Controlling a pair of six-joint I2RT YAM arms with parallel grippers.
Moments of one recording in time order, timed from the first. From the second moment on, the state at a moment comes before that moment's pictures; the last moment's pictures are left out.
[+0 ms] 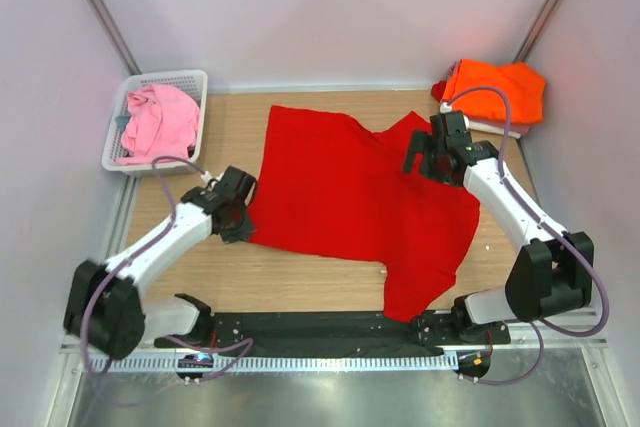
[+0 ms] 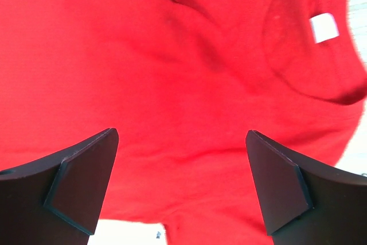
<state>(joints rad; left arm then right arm) -0.45 1.30 0.82 -0.78 -0.18 -0.76 0.22 1.41 1.14 -0.67 0.13 0.45</state>
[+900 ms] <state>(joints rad) -0.50 0.92 0.93 -1.20 -0.21 -0.78 0.21 1.90 1.37 -0.50 0.01 0.53</state>
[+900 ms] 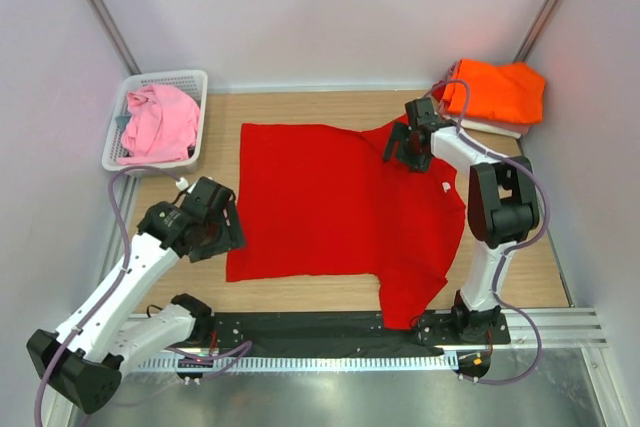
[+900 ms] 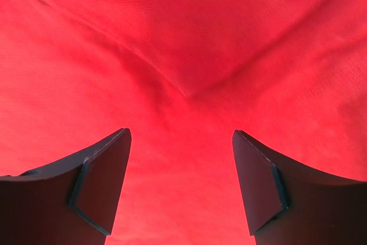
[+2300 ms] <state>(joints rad) -0.50 0.94 0.96 -0.98 -0.14 -0.55 0.21 2.07 1.57 -0.53 0.06 0.58</state>
